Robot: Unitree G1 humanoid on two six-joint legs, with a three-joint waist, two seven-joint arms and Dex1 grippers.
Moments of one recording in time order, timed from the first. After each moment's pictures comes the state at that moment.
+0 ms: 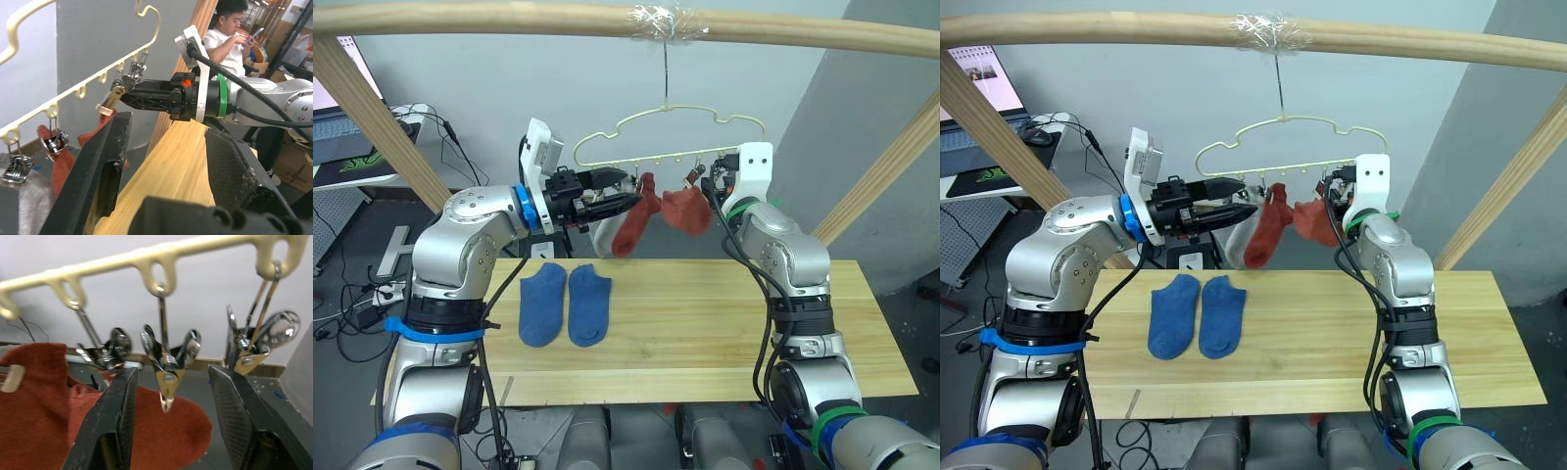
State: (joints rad) left arm -0.73 0.58 0.04 -0.05 -0.51 0.61 -0.97; right arm -0.79 -0.12 -0.10 0.10 0.20 0.74 0.02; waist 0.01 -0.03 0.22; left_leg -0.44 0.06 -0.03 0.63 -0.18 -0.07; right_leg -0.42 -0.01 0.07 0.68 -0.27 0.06
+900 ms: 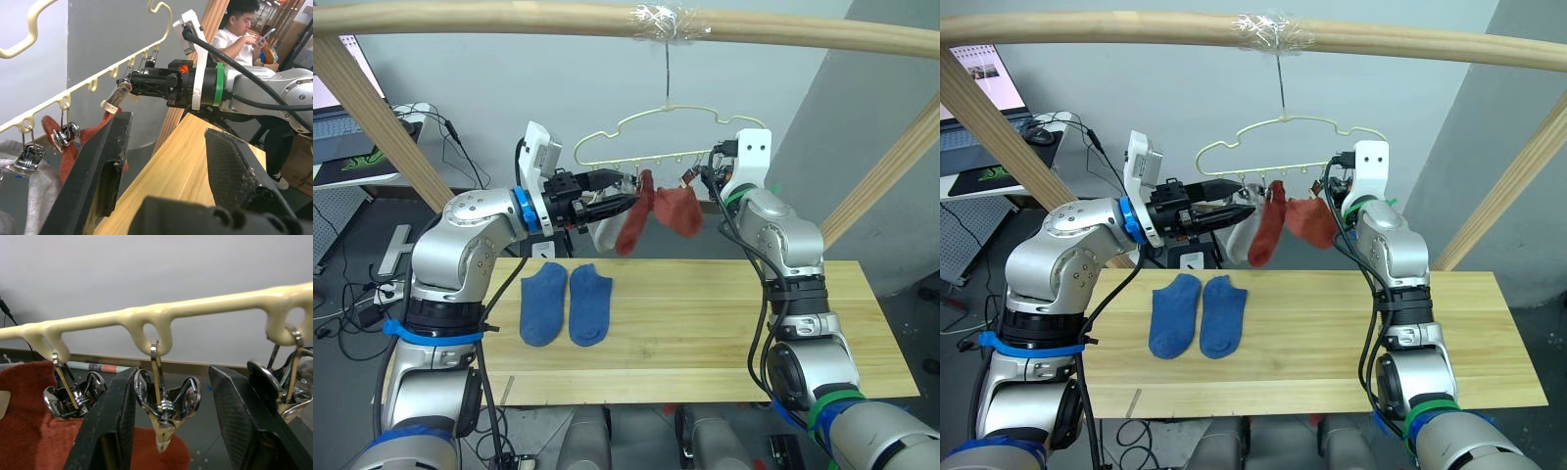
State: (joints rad) left arm -0.71 0.57 0.03 -0.05 -0.51 0.61 -0.94; right arm -0.89 -0.11 -0.13 0.24 0.18 0.69 0.02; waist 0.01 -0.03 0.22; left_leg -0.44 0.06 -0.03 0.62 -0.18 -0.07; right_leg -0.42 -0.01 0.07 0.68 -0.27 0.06
